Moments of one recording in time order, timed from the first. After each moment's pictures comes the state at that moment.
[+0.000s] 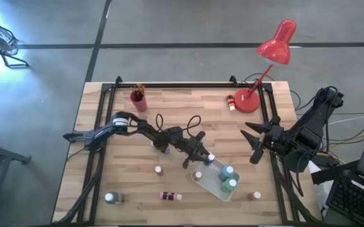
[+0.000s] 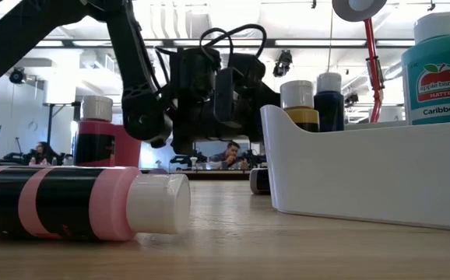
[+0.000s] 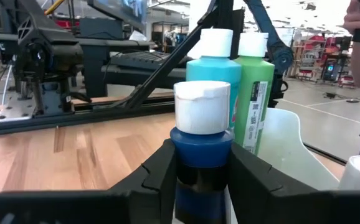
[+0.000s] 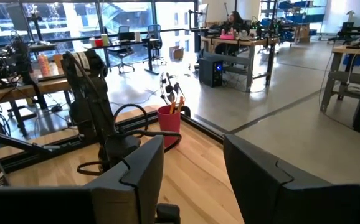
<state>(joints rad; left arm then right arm) 0.01 2.27 1.09 1.29 0.53 -0.06 0.86 0.94 0.93 -0.54 1.41 0.64</state>
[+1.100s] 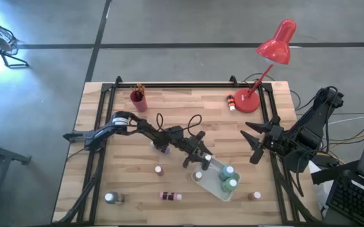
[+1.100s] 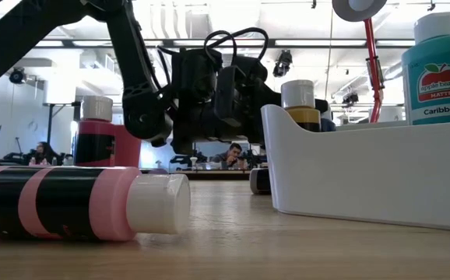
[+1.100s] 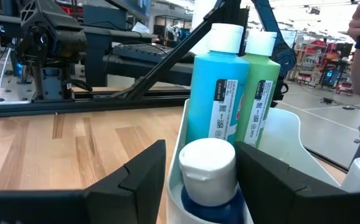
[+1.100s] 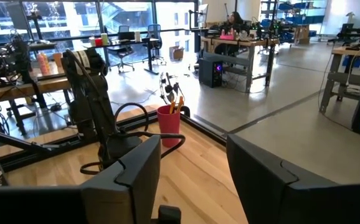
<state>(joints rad) 0.02 2.27 1.09 1.26 0.53 -0.11 0.86 0.94 0.93 -0.54 1.41 0.63</state>
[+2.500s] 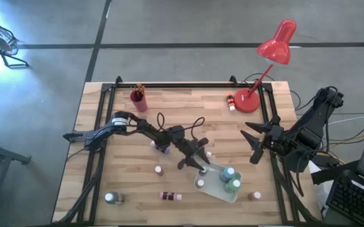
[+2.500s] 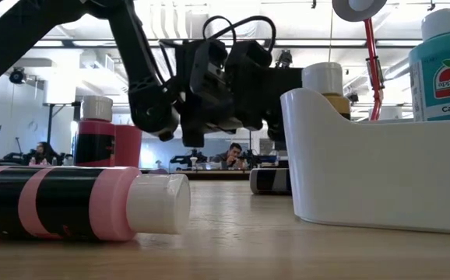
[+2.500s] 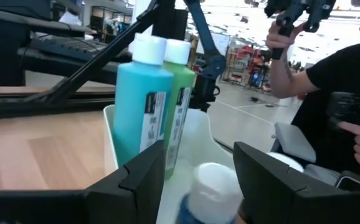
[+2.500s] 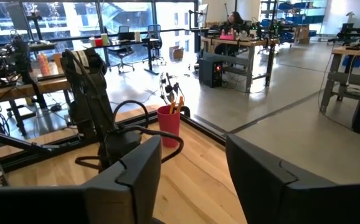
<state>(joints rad) 0.02 2.25 1.13 1.25 0.79 -0.23 0.86 0.94 0.93 -0.54 1.41 0.64</state>
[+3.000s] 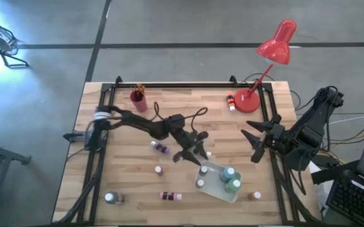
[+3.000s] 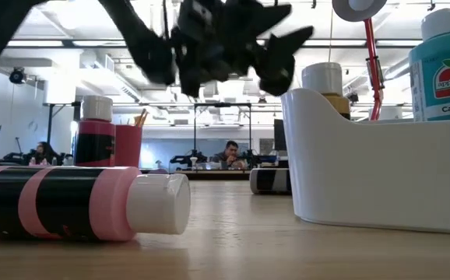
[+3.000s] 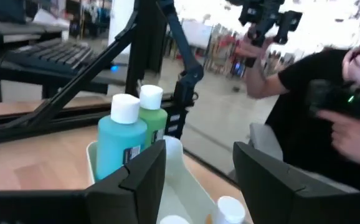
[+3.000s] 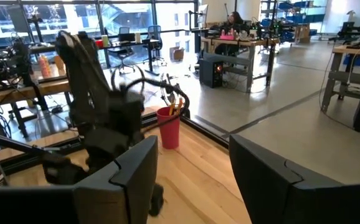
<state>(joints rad) 0.05 2.01 1.14 0.93 0.92 -0.19 0.86 0.92 0.93 -0.54 1.41 0.63</state>
